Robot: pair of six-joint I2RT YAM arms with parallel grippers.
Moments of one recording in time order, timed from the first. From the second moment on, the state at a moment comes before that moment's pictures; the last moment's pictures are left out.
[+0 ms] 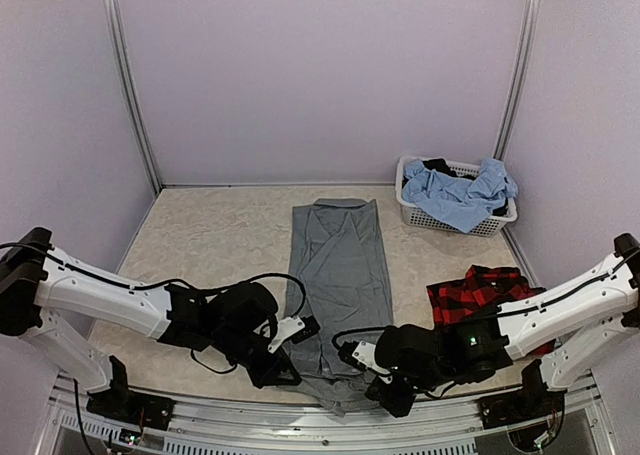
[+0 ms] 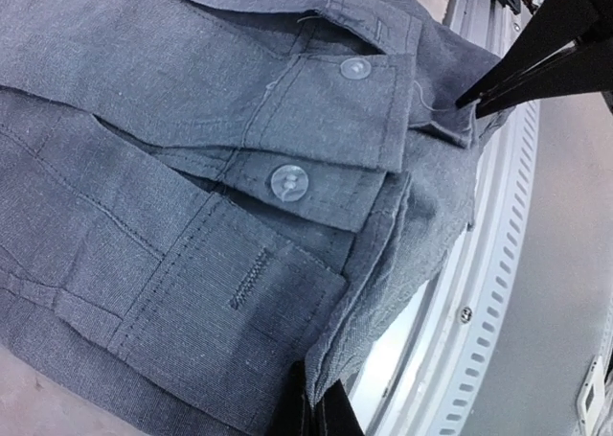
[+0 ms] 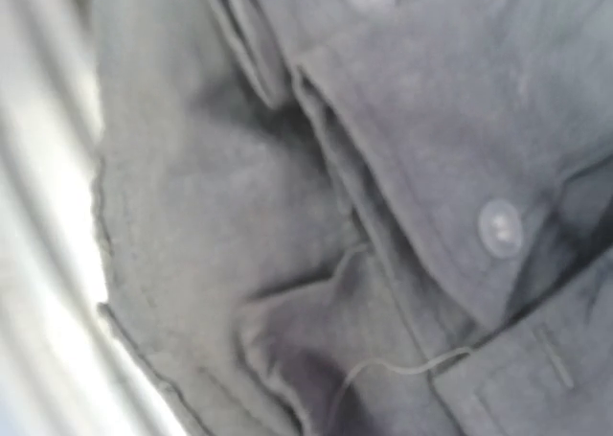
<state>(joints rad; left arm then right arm) -1.16 1.50 0.71 -0.14 0.34 -0.30 1.46 1.42 0.72 -0.35 0.08 0.42</state>
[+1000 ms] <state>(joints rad) -0.73 1.61 1.04 -0.27 0.53 -0.34 0.81 1.61 1.22 -0.62 -0.16 0.04</state>
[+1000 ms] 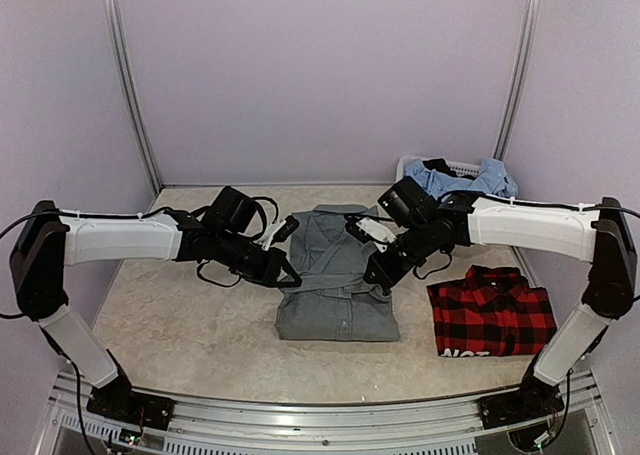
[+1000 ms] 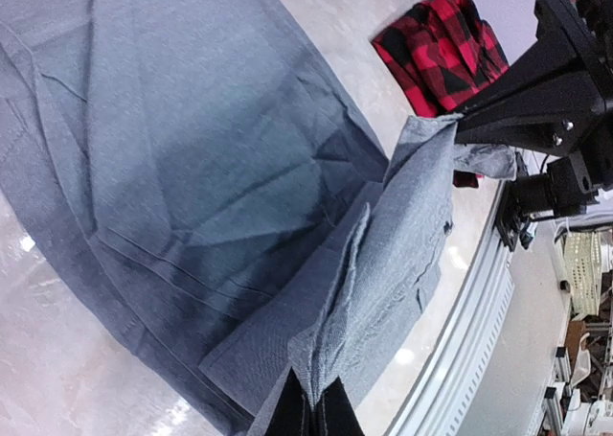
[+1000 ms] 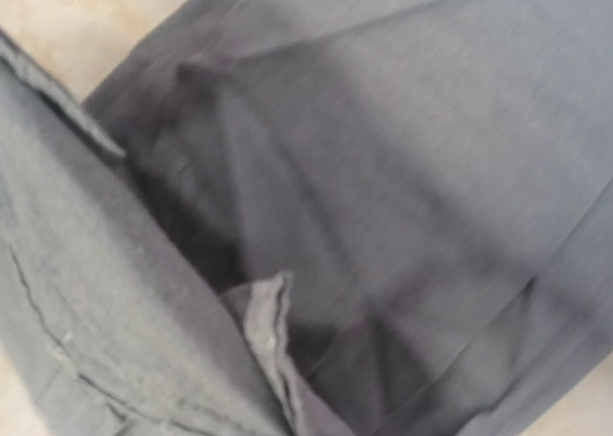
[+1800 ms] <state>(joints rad) -0.59 2.00 1.37 -0.29 0.49 -0.34 0.58 2.01 1.64 -0.74 -0.16 -0.12</state>
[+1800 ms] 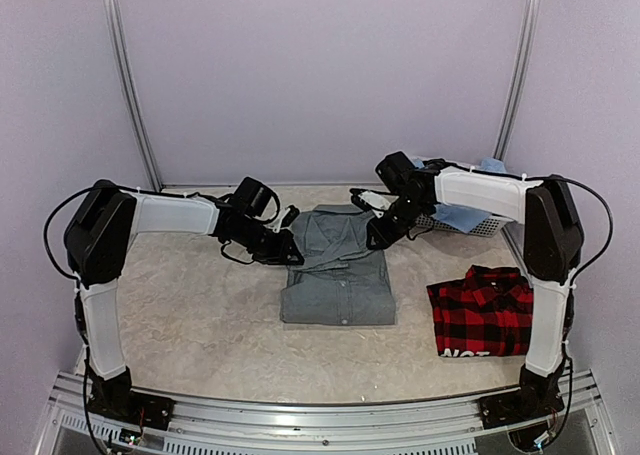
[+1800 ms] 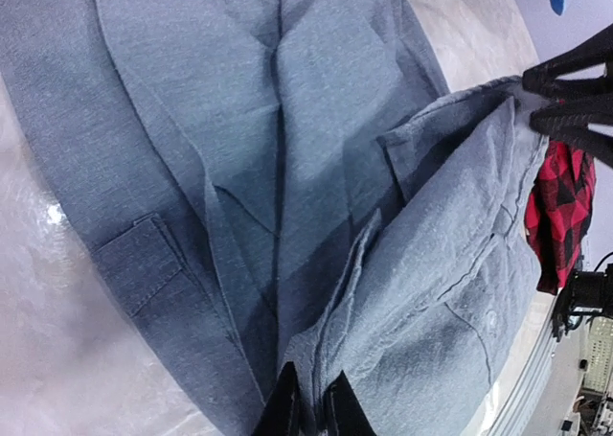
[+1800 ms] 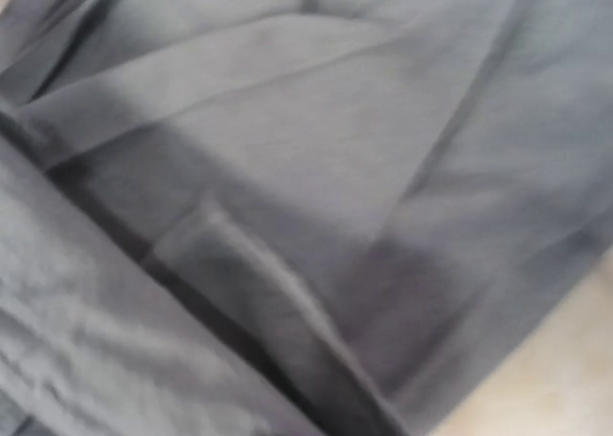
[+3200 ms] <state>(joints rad) -0.68 1.62 0.83 0.04 0.30 -0.58 0.71 1.54 0.88 -0.31 -0.13 0.36</state>
